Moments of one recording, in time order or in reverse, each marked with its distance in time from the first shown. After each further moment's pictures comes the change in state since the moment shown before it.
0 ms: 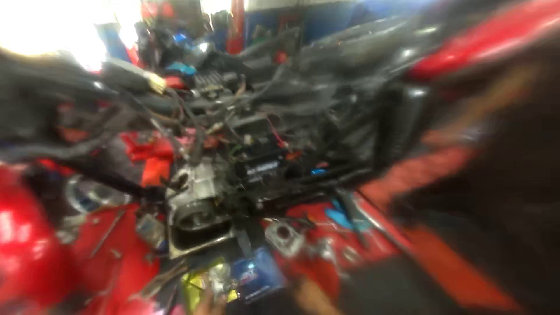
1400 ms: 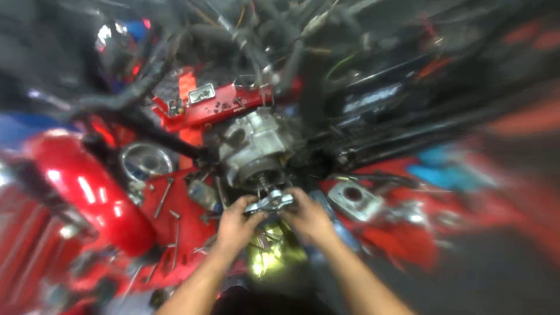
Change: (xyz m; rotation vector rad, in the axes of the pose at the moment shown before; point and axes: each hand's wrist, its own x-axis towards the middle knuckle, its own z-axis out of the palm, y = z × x) left_hand 0.083 0.054 -0.138 0.190 0.086 0.468; right_hand -0.043 -0.246 0.006 0.527 0.333 -0.654
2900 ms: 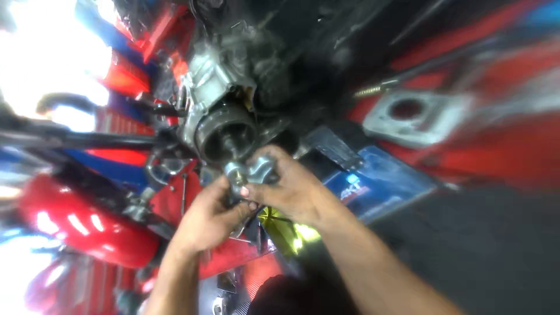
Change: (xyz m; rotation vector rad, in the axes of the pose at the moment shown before) left_hand 0.006 0.030 -0.016 -0.007 -0.485 0.066; right_hand -0.006 0.024 0.035 0.900 -0.088 -0.035
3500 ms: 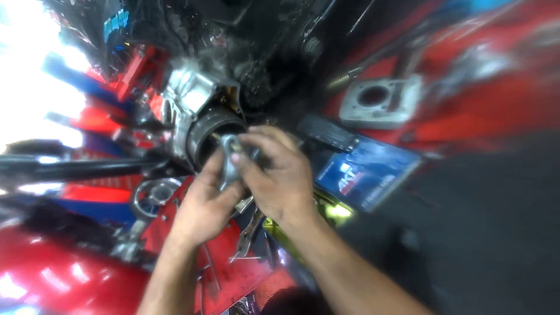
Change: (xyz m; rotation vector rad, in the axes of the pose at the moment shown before) left_hand 0.034 -0.001 -0.026 0.049 -0.025 0.042; right_hand 0.025 0.017 0.055 -0.363 0.735 -0.515
